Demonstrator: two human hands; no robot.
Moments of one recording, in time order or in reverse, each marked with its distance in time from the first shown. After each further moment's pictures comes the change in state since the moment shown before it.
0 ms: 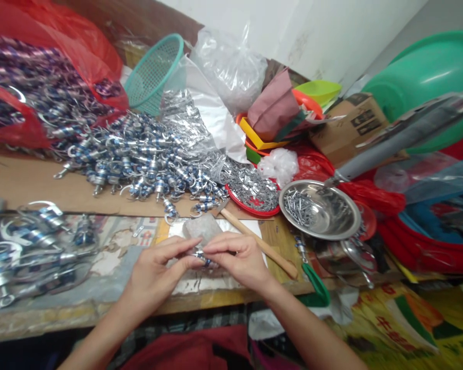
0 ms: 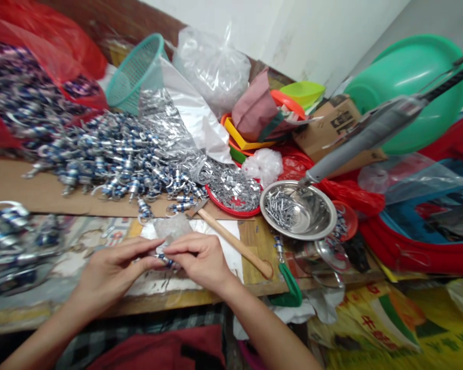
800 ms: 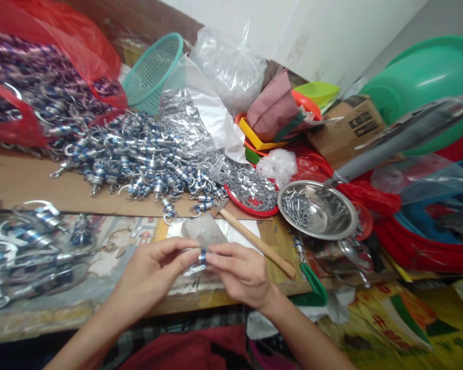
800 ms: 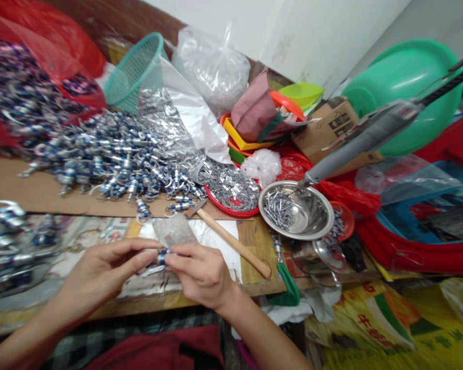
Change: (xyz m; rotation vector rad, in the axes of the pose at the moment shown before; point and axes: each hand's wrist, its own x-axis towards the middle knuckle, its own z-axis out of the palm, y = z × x) left_hand 0.000 0.014 -0.009 -0.051 -0.174 -0.139; right_hand -0.021 0.003 -0.003 -0.461 0.061 -0.529
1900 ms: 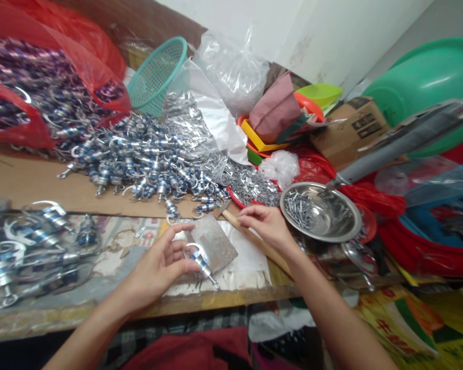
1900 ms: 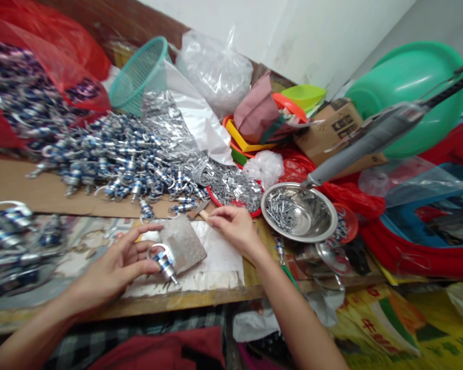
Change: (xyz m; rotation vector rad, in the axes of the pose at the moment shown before) left_hand 0.005 -0.007 -0.001 -0.475 -0.116 -0.262; right_hand 0.036 0.066 -0.042 -0.137 -0.180 0.657
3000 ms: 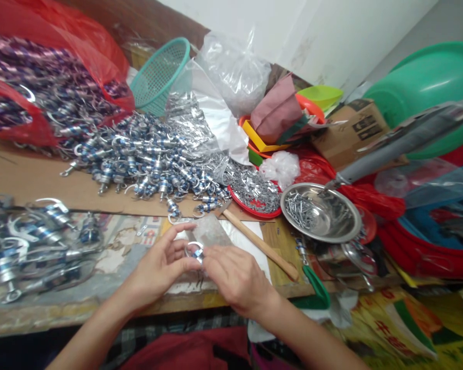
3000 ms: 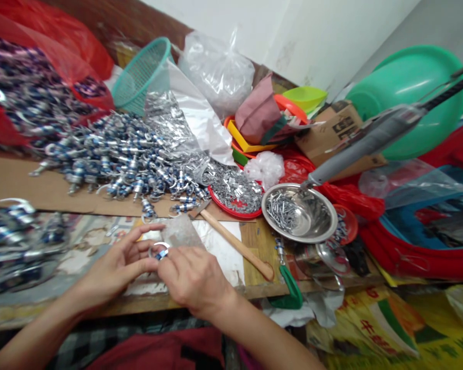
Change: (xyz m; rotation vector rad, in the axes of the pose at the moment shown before) left_hand 0.002 -0.005 0.000 -0.013 0.005 0.051; right_hand -0.058 -0.062 0.041 -0.438 0.014 -0.844
